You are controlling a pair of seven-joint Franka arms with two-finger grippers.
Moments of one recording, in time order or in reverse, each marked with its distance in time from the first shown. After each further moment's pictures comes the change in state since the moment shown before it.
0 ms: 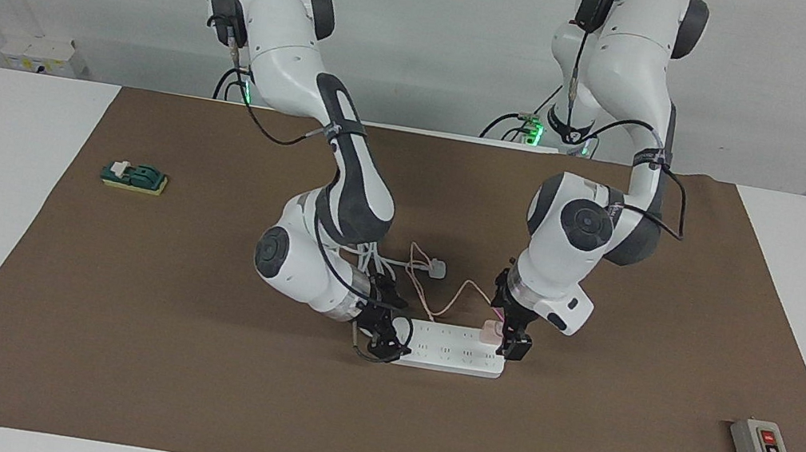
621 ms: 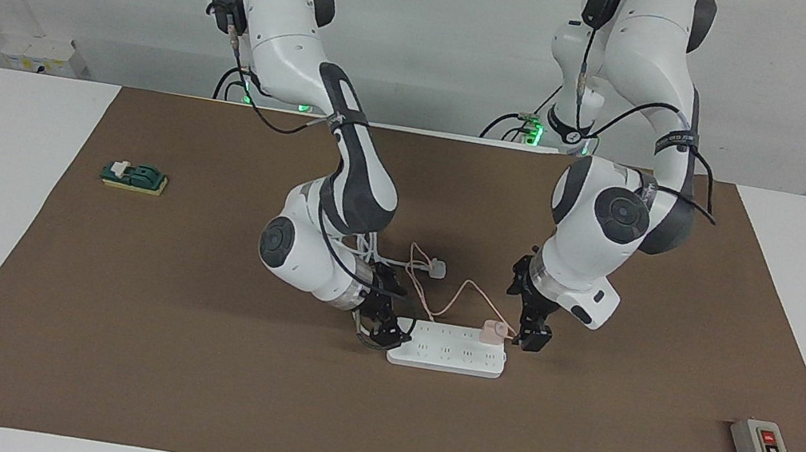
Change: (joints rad) left arm 0.038 -0.026 0.000 0.099 -0.033 -0.162 0.037; right arm 0.006 -0.054 0.005 -0.087 -0.005 0.000 -0.003
